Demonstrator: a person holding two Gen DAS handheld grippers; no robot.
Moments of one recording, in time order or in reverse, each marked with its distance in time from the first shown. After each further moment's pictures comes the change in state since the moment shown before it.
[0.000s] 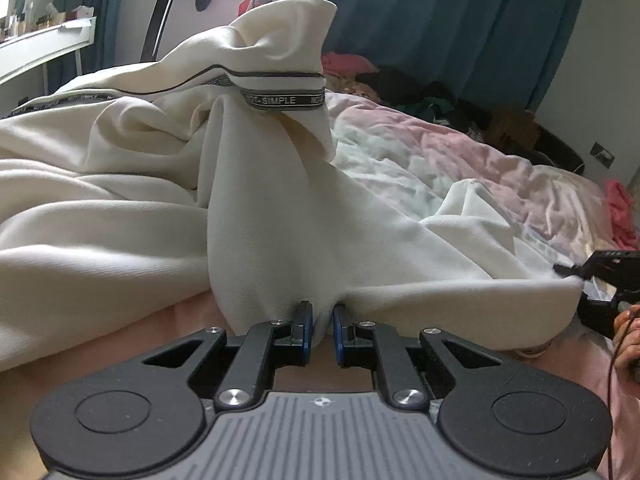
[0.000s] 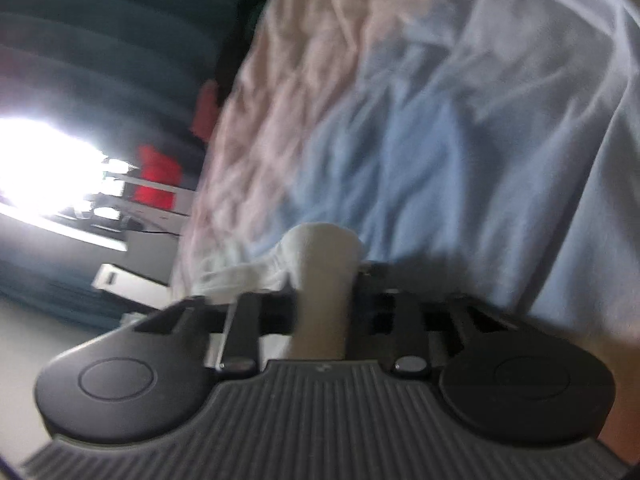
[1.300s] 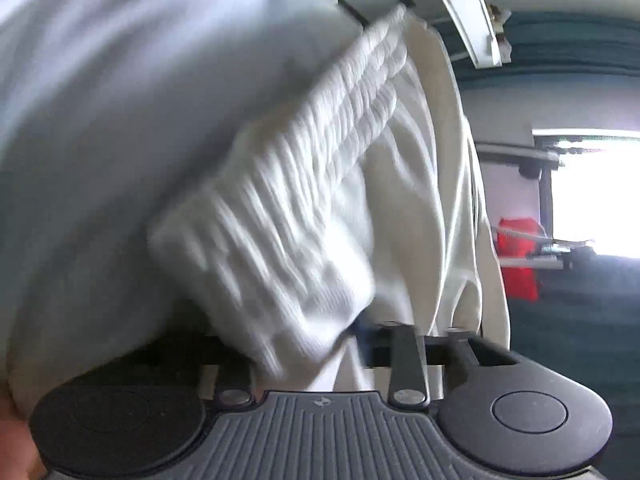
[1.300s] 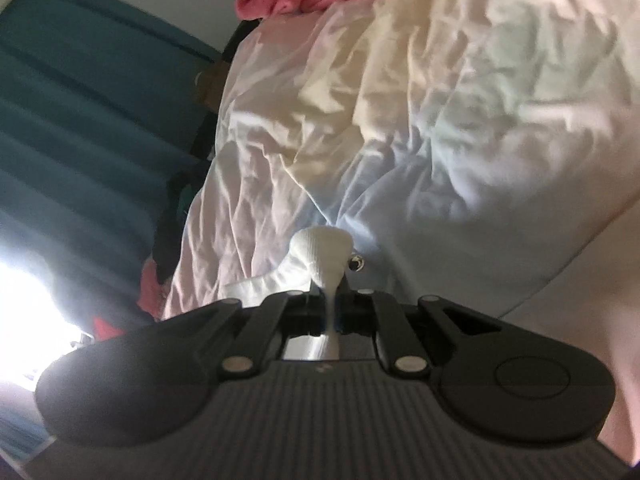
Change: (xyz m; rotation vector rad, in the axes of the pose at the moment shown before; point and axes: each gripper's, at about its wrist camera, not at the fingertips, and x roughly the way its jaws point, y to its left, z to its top) left arm -0.105 0.227 -0.052 -1.351 -0.175 0.084; right arm -0.112 -0.050 0.046 0.186 -0.493 -0.154
